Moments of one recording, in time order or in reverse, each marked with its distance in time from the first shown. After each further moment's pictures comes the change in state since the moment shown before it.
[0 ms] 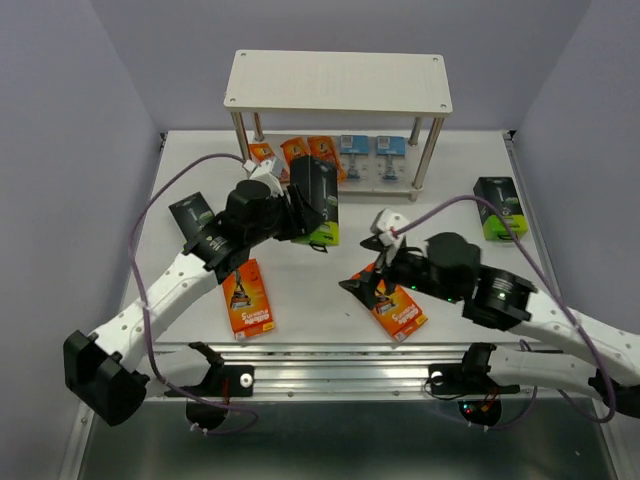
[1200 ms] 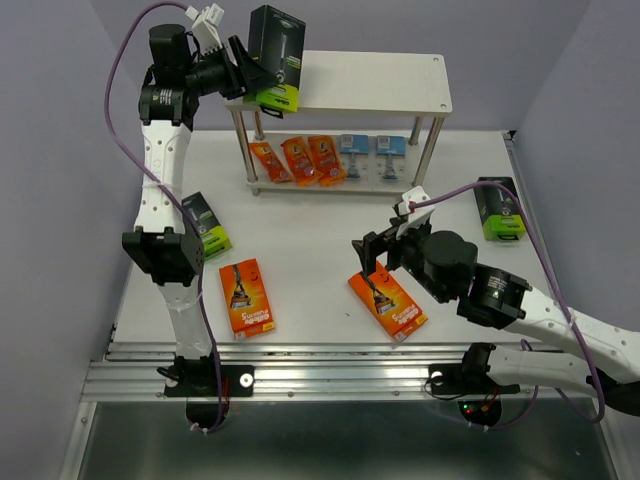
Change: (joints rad) left arm 0.568 0.852 1.513 -0.372 0.708 0.267; right arm -0.002 -0.105 -0.008 0.073 0.501 0.148
